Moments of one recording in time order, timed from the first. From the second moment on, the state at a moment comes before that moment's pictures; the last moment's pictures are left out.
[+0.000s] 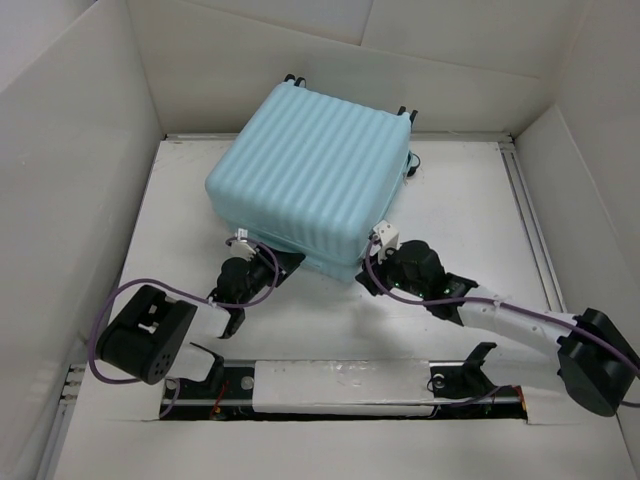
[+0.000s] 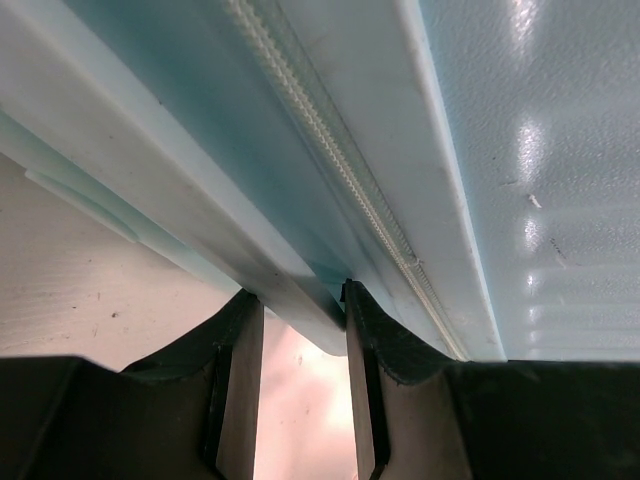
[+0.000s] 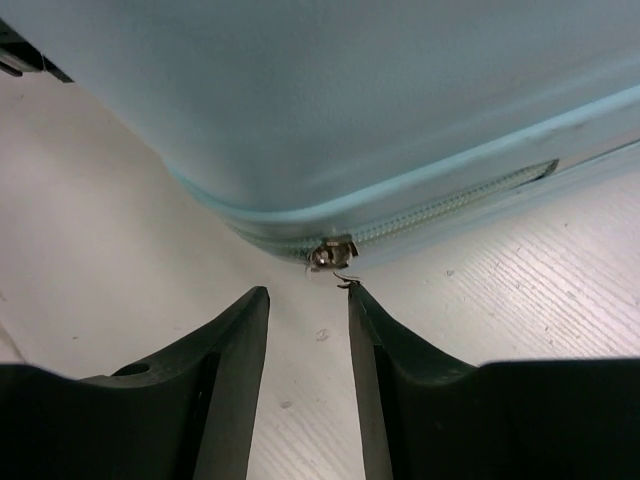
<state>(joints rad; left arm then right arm) -0.45 1.37 0.14 1.01 0.17 -1.18 0.78 1.13 0.52 0.15 -0.08 0.14</state>
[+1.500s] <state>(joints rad) -0.56 1.50 0.17 1.14 0.10 -1.24 1.21 1.44 0.80 0.04 0.62 0.44</state>
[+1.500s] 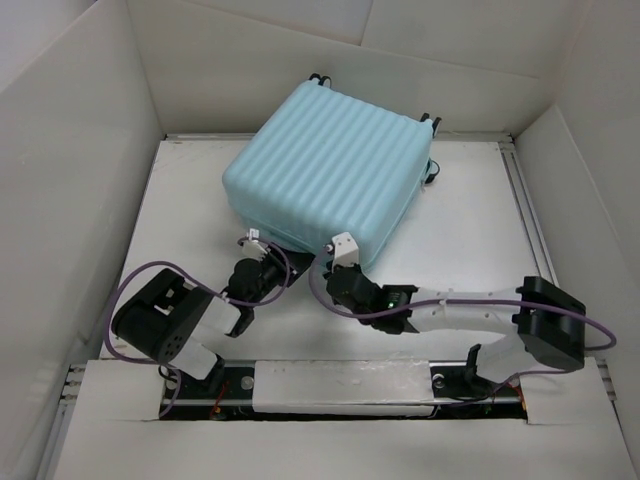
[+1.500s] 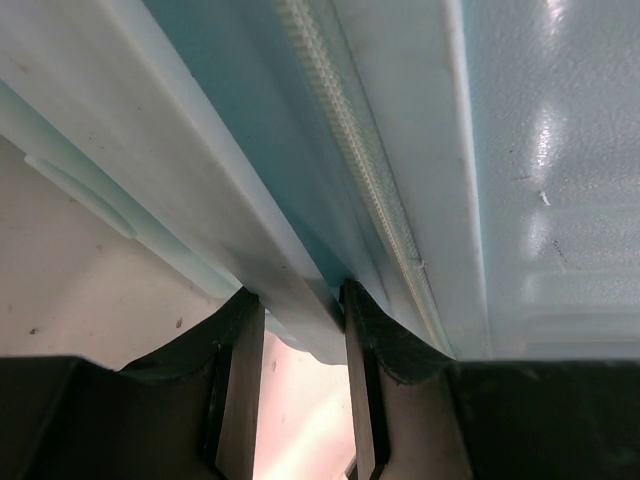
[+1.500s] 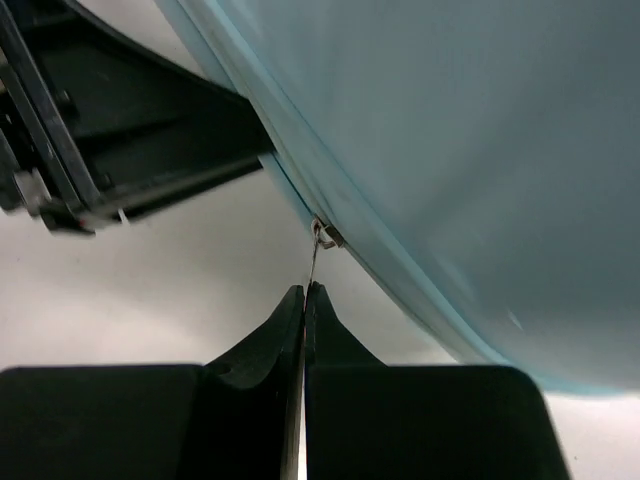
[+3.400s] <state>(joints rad) 0.17 1.72 1.16 0.05 0.46 -0.92 0.33 1.18 0.79 -0.15 0.13 0.33</state>
